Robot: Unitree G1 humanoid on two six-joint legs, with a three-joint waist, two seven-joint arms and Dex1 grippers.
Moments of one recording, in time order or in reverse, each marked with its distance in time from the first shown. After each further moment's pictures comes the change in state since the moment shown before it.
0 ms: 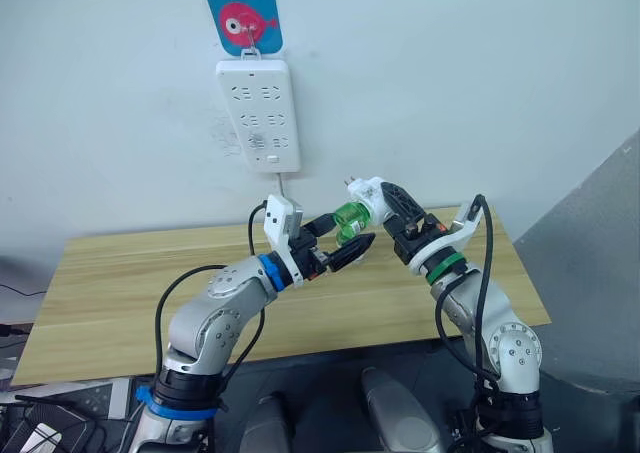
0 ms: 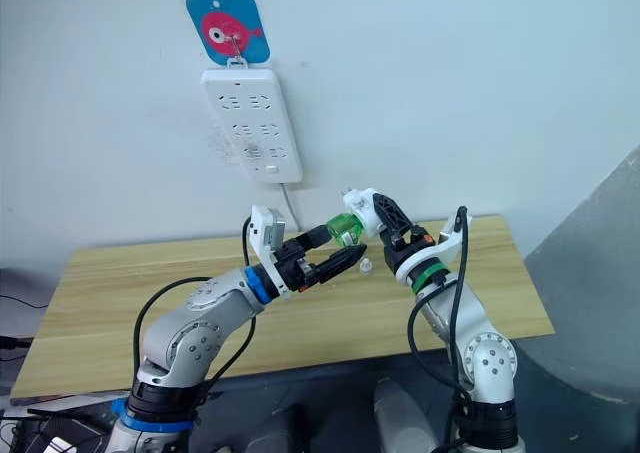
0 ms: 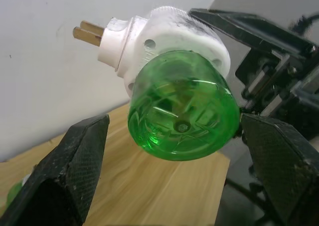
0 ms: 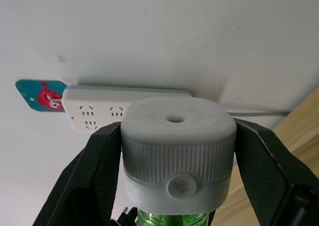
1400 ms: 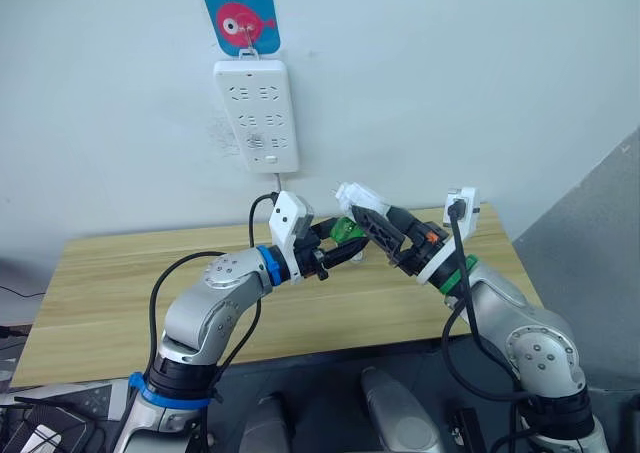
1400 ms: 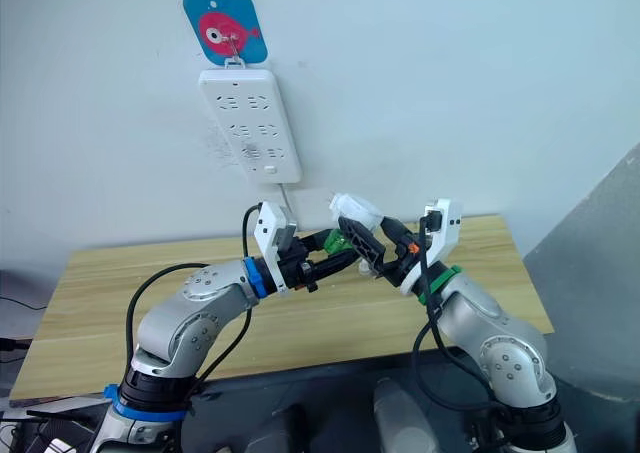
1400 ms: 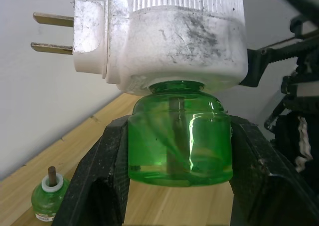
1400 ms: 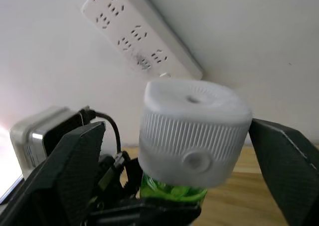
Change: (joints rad) left arm -0.040 0.005 -0.024 0.007 0.111 0.033 -0.059; right arm -0.035 -0.266 0.094 -0.147 -0.517 0.175 0.381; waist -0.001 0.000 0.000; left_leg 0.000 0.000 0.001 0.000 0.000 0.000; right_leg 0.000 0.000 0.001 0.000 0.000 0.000
